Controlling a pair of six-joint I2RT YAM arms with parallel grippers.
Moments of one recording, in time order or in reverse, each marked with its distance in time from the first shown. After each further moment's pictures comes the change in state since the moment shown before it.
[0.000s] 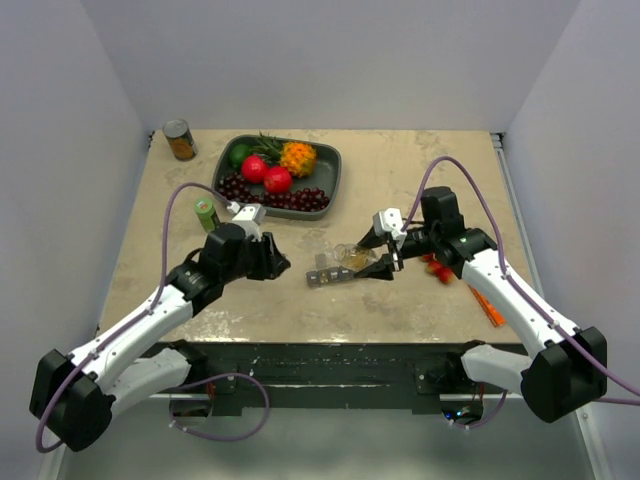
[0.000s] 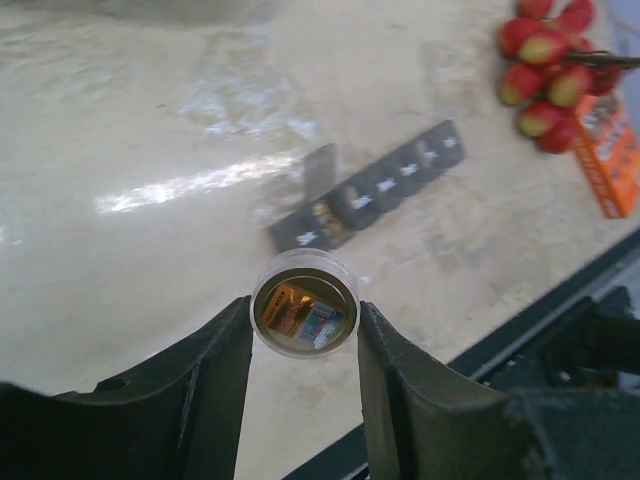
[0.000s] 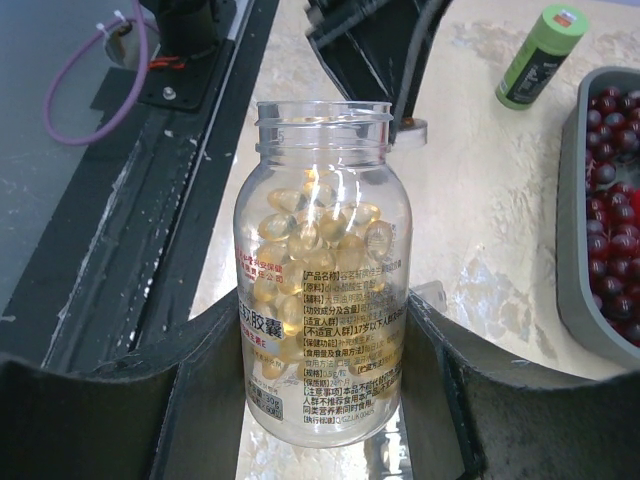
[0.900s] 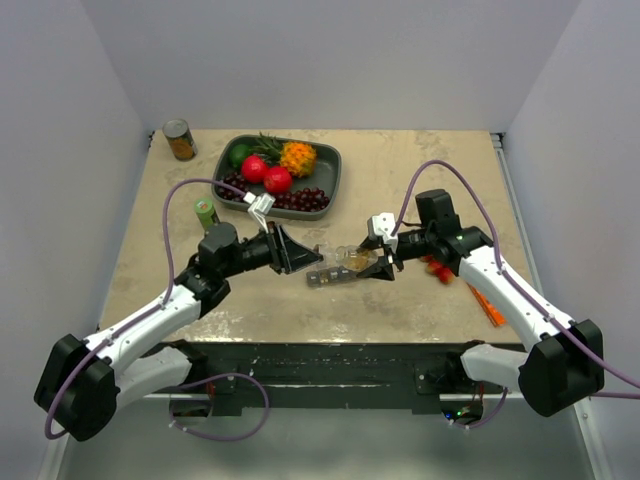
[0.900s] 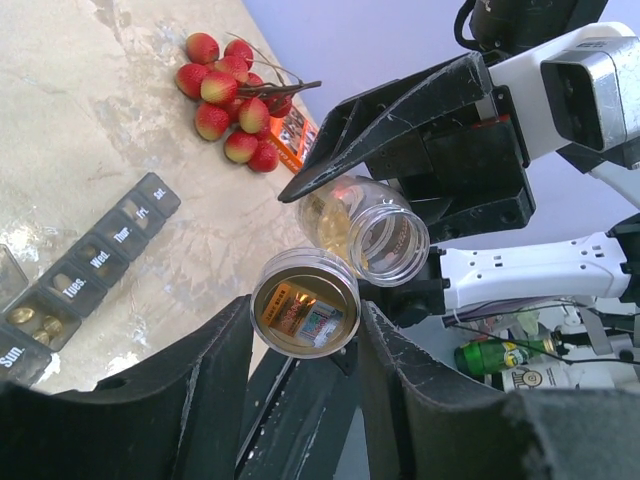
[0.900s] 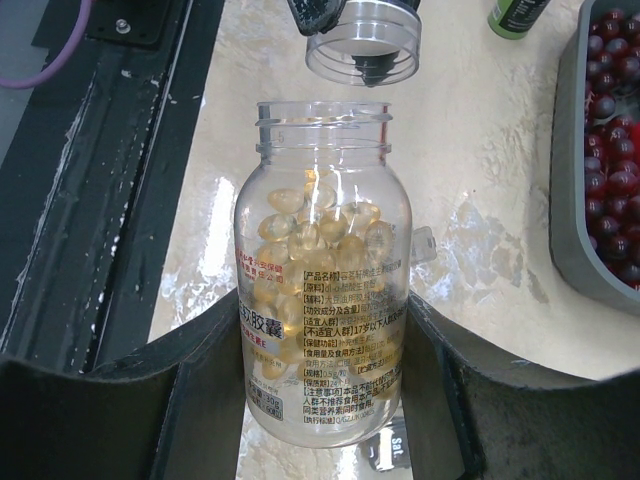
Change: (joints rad) left arm 0.000 0.036 -0.105 0.658 0.505 -0.309; right arm 0.000 0.032 0.000 -0.084 0.124 -0.113
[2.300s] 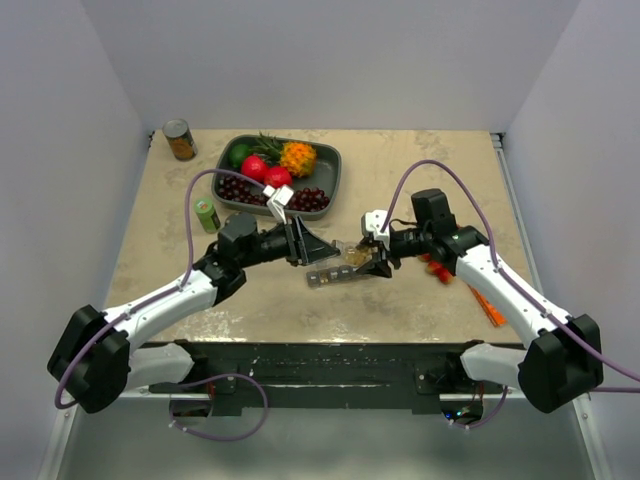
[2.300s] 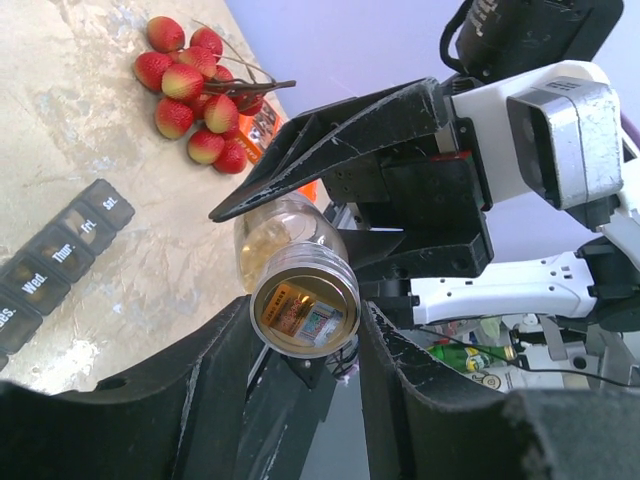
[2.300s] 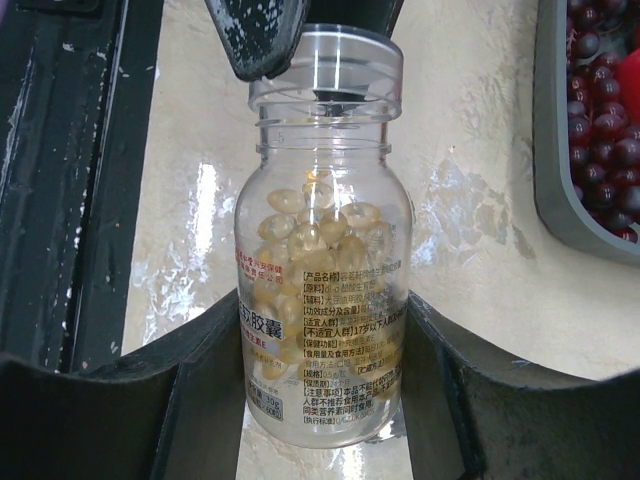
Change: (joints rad) left arm -0.077 0.168 0.103 0.068 -0.016 -0.095; right arm 0.026 0.020 0.000 0.038 0.130 0.062
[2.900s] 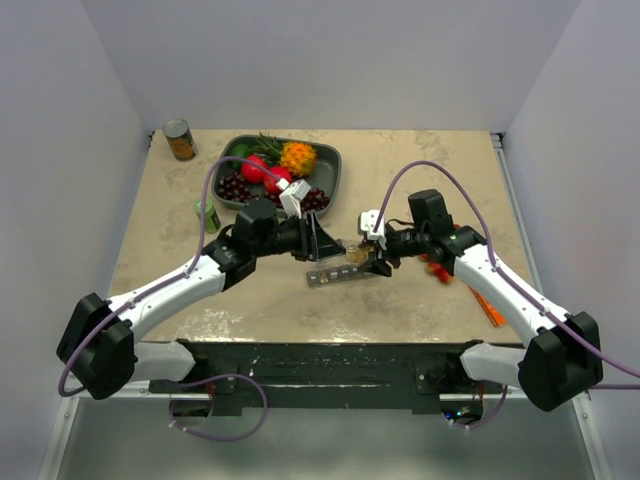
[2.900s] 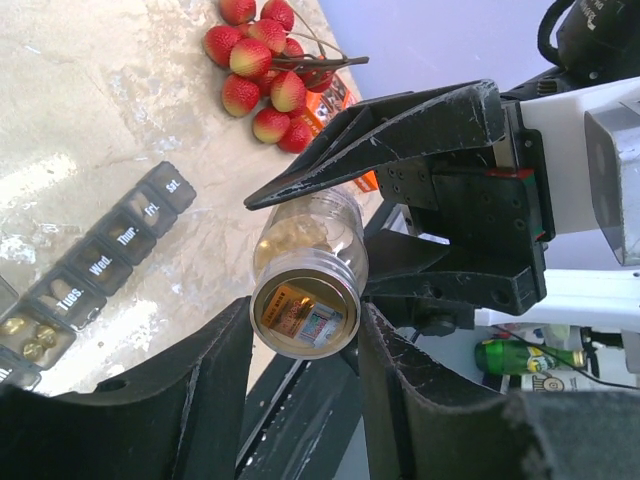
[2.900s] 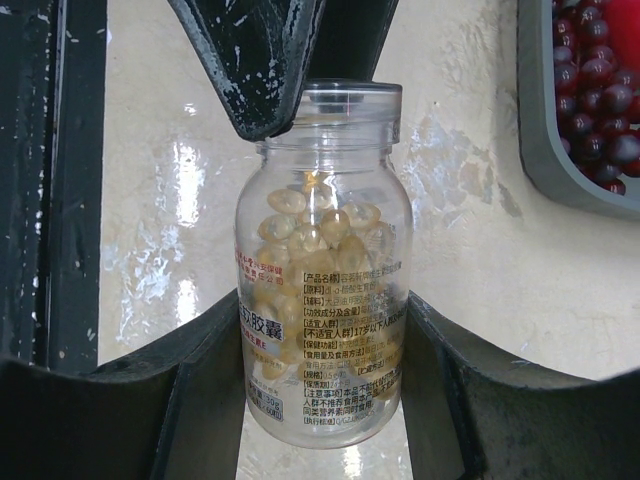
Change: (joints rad) left arm -0.041 0.079 0.172 -0.299 -0.086 0.151; right arm 0.022 0.009 0.000 0.000 0.113 0.019
